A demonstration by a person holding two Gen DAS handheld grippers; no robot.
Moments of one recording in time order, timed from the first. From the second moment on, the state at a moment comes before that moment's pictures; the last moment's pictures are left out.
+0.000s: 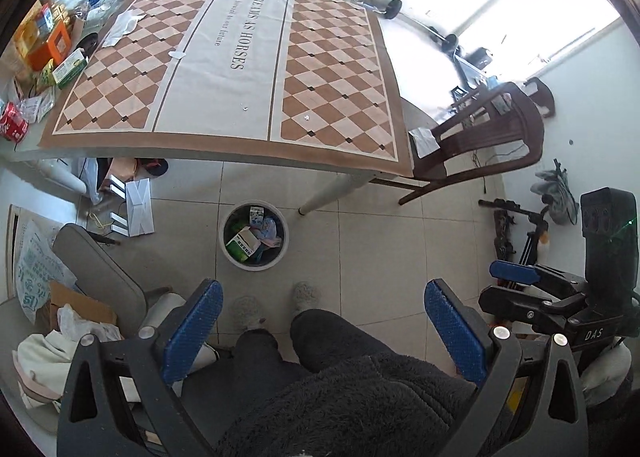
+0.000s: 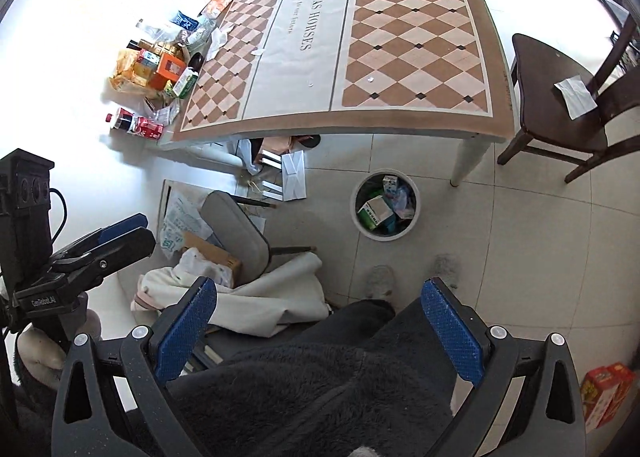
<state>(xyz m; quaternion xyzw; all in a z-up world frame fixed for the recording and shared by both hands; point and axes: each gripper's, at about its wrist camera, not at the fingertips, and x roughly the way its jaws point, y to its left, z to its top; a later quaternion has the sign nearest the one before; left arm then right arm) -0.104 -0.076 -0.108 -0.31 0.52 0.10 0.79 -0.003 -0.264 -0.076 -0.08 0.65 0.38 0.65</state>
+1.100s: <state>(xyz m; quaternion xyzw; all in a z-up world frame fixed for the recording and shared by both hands) -0.137 -0.080 -0.091 -0.32 0.50 0.10 0.80 -0.038 -0.256 -0.052 -0.07 0.64 0.38 0.66</state>
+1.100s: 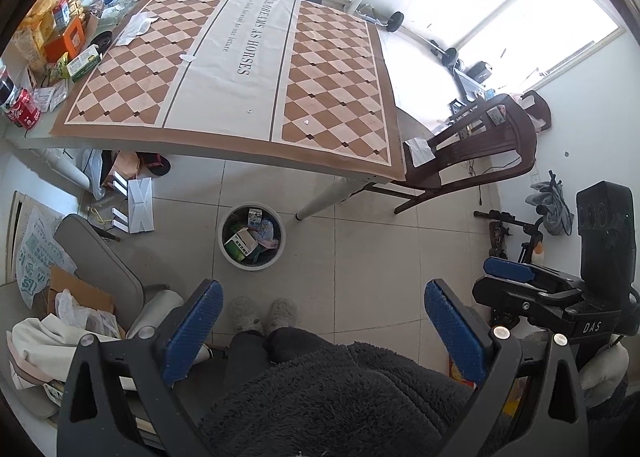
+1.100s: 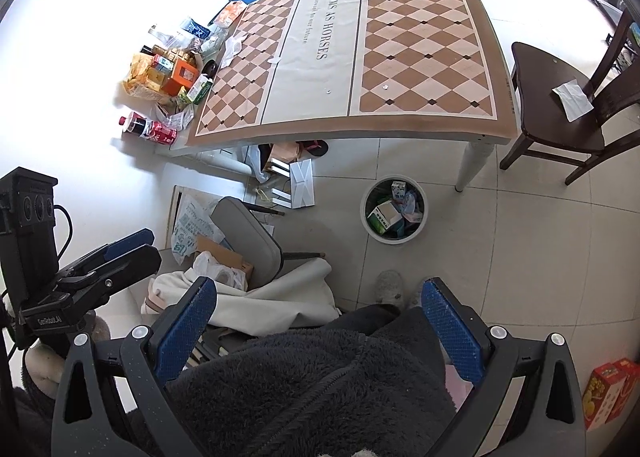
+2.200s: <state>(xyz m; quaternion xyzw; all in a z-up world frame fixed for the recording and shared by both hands) -0.133 -0.108 -0.091 -0.31 0.50 0.11 0.80 -0.031 -0.281 -0.052 -0.08 0.64 0.39 0.65</state>
